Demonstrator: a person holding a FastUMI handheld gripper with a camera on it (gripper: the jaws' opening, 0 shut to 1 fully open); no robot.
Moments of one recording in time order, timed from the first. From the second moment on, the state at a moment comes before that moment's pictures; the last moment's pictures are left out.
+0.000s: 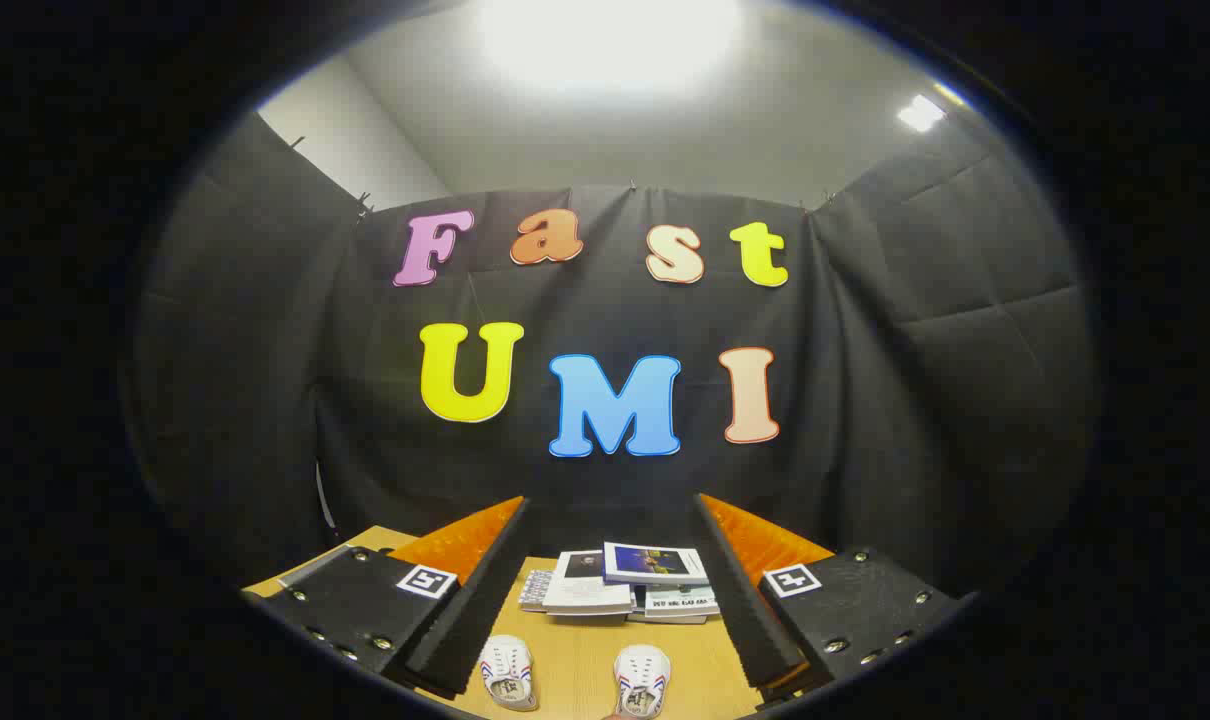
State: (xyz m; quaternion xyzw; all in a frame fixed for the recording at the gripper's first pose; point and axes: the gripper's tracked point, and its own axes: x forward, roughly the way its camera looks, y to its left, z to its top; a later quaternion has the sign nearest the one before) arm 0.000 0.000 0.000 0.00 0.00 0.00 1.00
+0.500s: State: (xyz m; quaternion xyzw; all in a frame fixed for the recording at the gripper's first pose) arm 0.021 0.000 -0.001 0.00 0.00 0.00 1.00
